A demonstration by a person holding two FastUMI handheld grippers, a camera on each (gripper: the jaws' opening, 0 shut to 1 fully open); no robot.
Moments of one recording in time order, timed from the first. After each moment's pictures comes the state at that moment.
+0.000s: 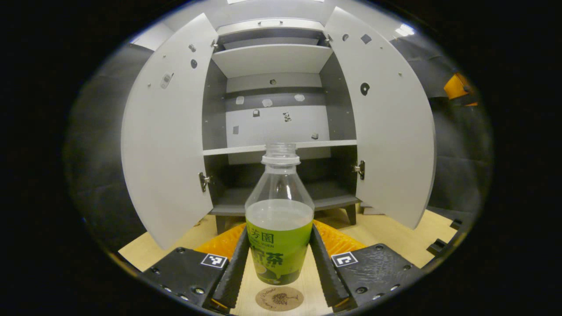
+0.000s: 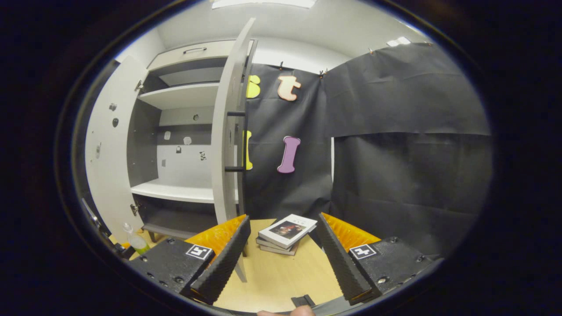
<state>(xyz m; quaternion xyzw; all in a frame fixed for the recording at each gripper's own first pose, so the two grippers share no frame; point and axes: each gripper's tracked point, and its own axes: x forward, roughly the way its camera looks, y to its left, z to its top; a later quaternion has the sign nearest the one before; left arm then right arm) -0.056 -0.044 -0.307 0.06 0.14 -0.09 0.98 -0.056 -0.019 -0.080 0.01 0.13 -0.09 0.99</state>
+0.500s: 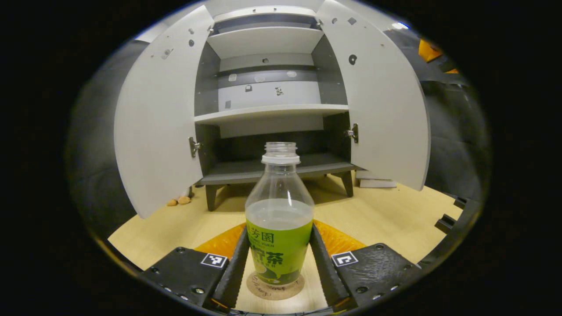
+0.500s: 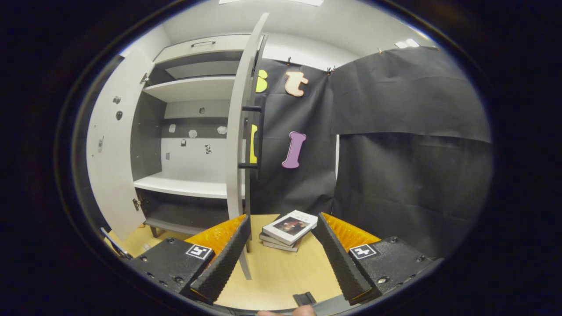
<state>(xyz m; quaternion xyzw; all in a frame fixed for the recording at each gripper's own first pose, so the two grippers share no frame) -0.078 -0.045 -0.381 0.06 0.19 -0.11 0.97 -0.057 -0.004 -0.080 -0.01 0.15 -0.08 0.99</state>
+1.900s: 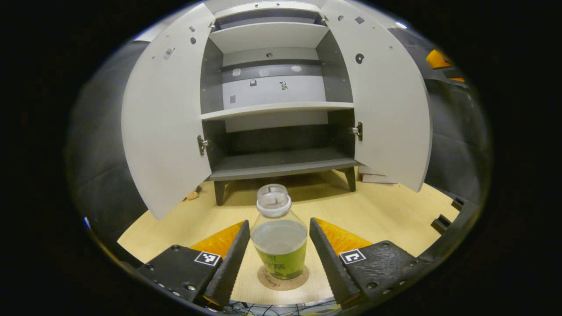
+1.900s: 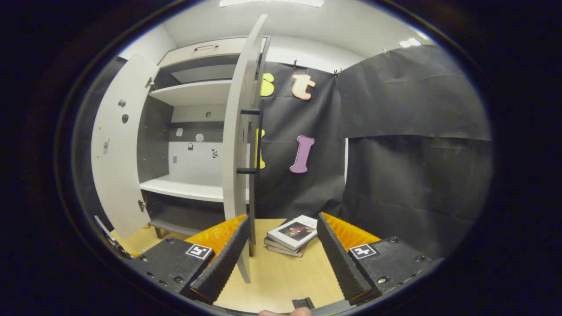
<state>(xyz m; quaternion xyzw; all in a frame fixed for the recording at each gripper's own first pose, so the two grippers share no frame) -0.089 -0.028 -0.346 0.07 0.22 -0.09 0.97 -0.042 -0.014 -0.071 0.00 0.12 -0.04 0.99</state>
